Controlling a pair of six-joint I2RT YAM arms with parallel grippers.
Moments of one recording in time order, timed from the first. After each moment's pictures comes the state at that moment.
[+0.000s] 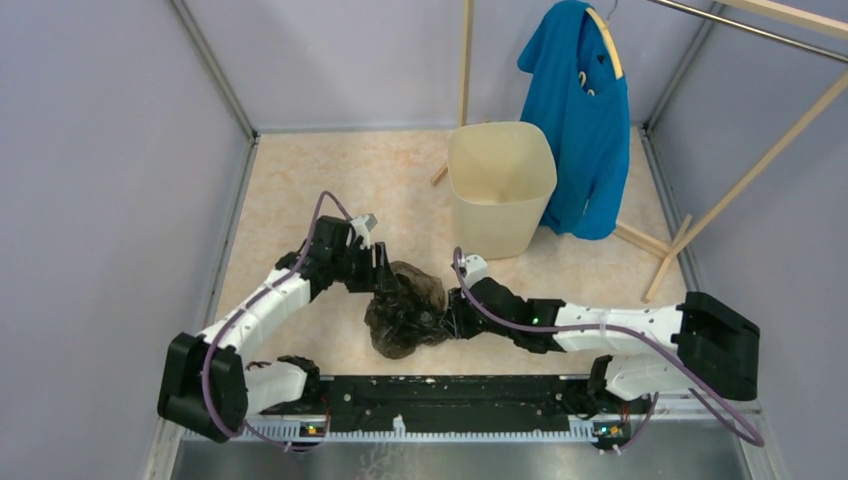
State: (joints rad) left arm -0.35 1.13 0.67 -0.43 0.44 -0.40; right arm 1.17 1.24 0.59 0.03 0.18 0.67
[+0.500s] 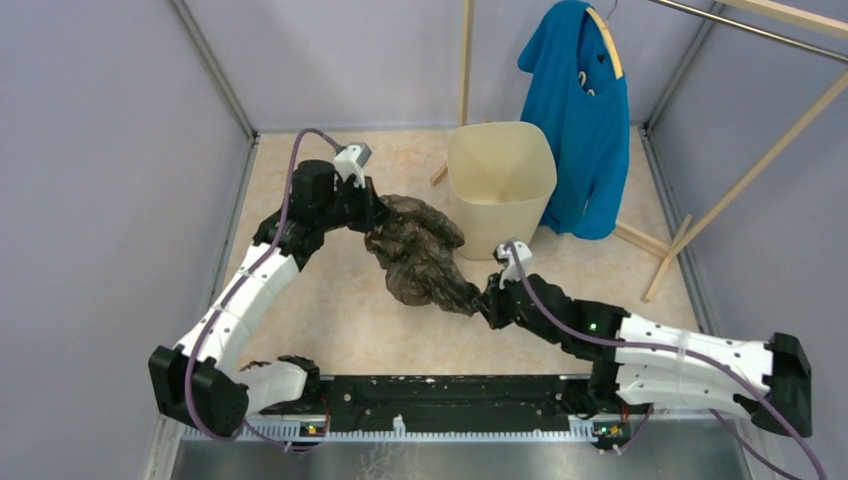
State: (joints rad) left arm -0.35 1.20 1.09 -0.44 0.35 -0.30; right arm 1.17 0.90 0.59 -0.21 0.34 0.57
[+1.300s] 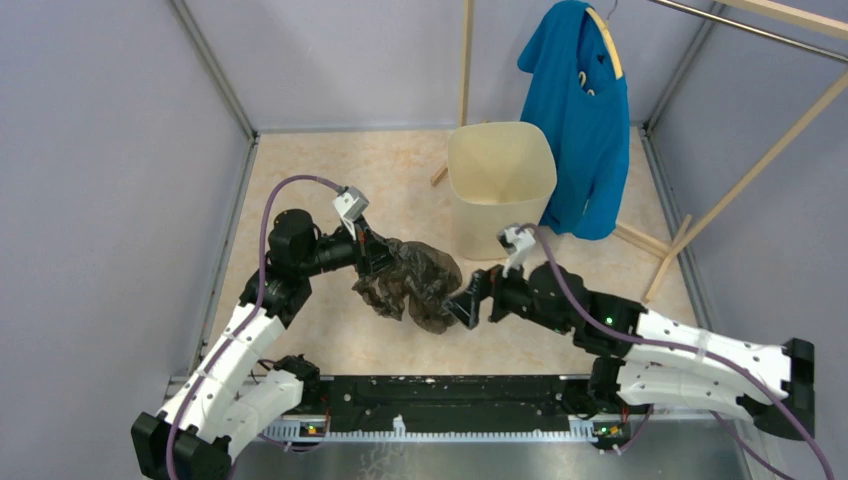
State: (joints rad) left arm -0.37 0.85 0.74 -0.11 0.77 -0.24; right arm 1.17 0.76 0.67 -0.25 0.20 0.65
